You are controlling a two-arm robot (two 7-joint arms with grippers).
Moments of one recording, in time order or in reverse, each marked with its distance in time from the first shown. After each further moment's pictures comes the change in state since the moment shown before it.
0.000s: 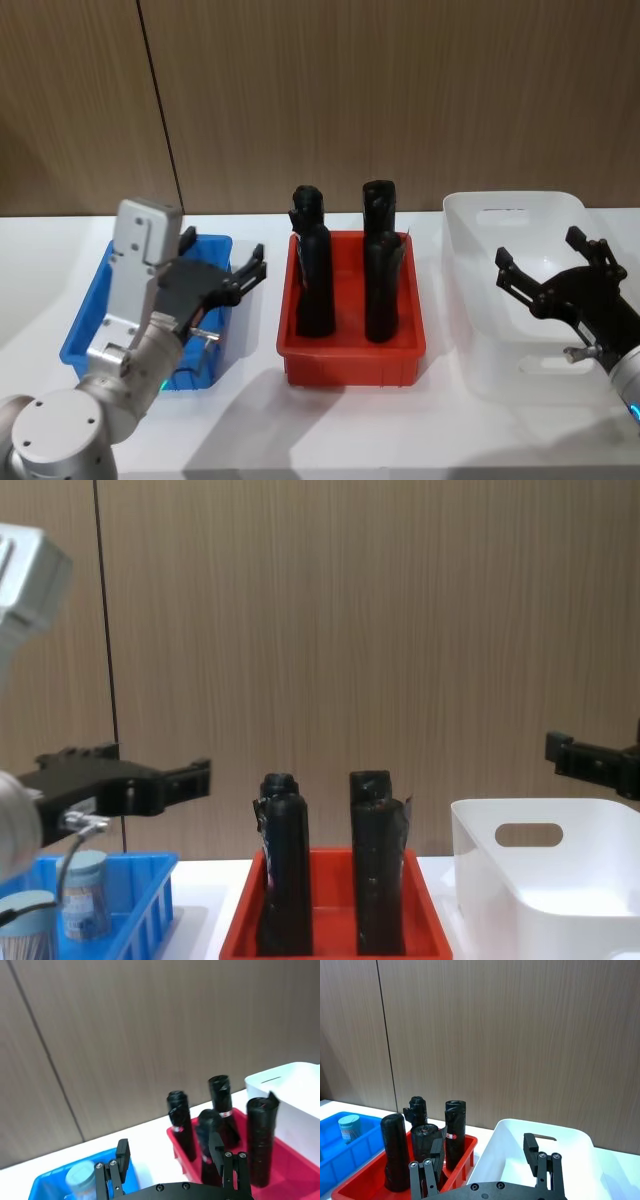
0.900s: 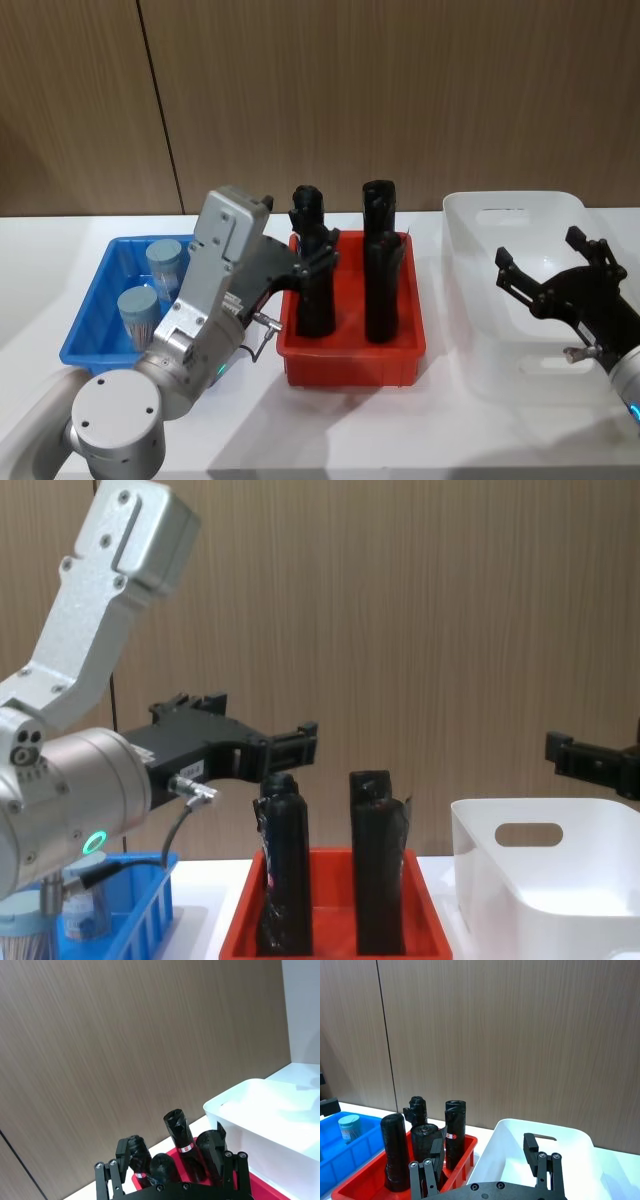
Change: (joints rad) left arm -0.079 -0.071 0.068 0.034 0.170 -0.061 -0.122; right arm 0.000 0.000 0.000 0.000 0.000 0.000 0.000
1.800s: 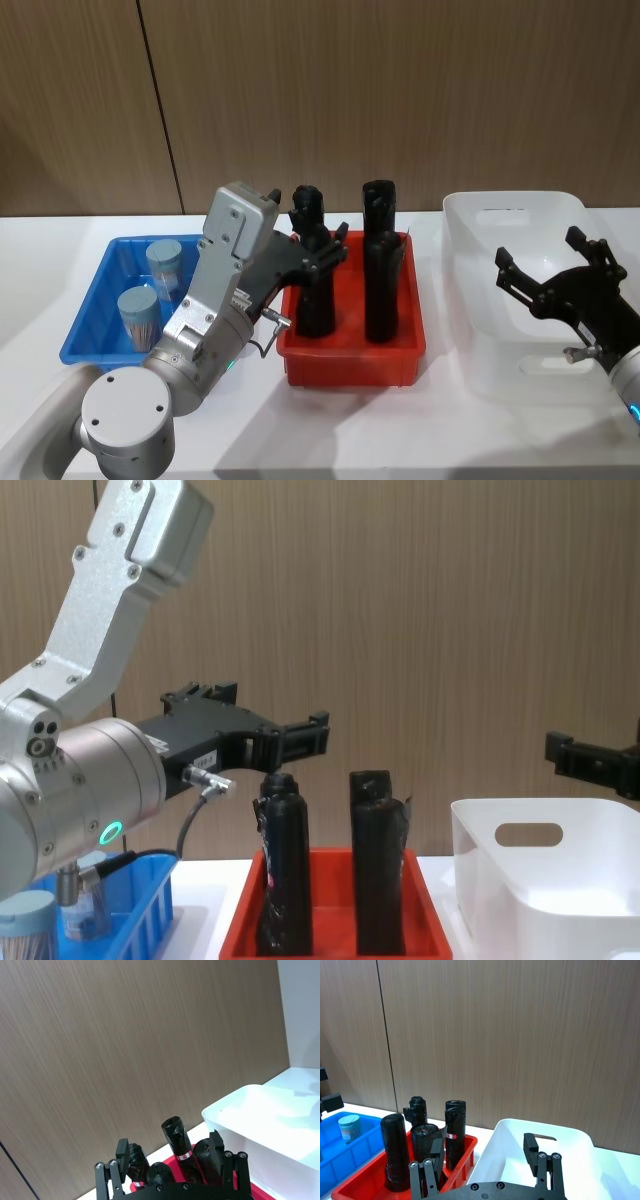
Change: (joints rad) left arm -0.010 -0.013 0.012 -0.003 0.017 -0.008 0.009; right arm 0.000 0.000 0.000 0.000 0.000 0.000 0.000
